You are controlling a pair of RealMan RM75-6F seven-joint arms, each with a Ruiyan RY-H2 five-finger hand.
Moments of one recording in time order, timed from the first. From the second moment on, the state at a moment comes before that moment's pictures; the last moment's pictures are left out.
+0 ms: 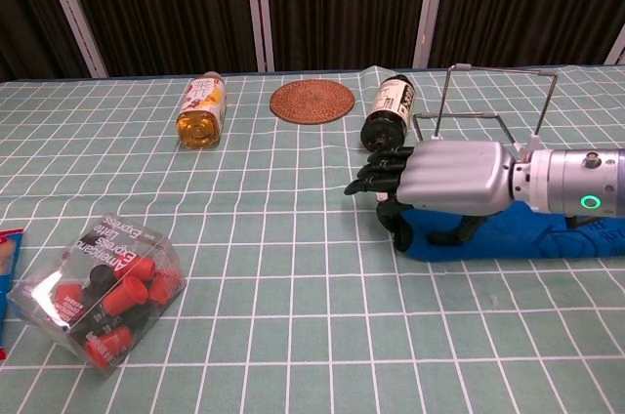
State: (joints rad) left arm -0.16 -1.07 -0.07 -1.77 1.25 1.37 0.32; right arm 0.93 -1.70 -0.18 -0.77 -1.88 1.04 0.09
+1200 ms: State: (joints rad) left arm -0.16 -1.07 -0.06 -1.77 1.25 1.36 0.33; right arm 0.90 -1.70 -0.20 -0.72 -1.88 1.11 0.15
